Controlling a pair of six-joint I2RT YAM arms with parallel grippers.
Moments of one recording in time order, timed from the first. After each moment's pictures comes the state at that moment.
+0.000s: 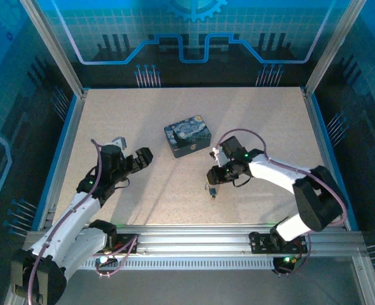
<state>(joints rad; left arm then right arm) -0.23 0.85 0.55 -0.30 0.09 -0.72 0.55 1.49 0.85 -0.50 -0.36 0.29</state>
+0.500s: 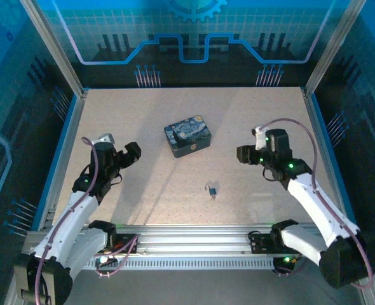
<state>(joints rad) -0.13 0.84 0.58 -0.32 -0.08 -0.63 0.23 0.99 0.75 -0.44 -0.09 0.15</state>
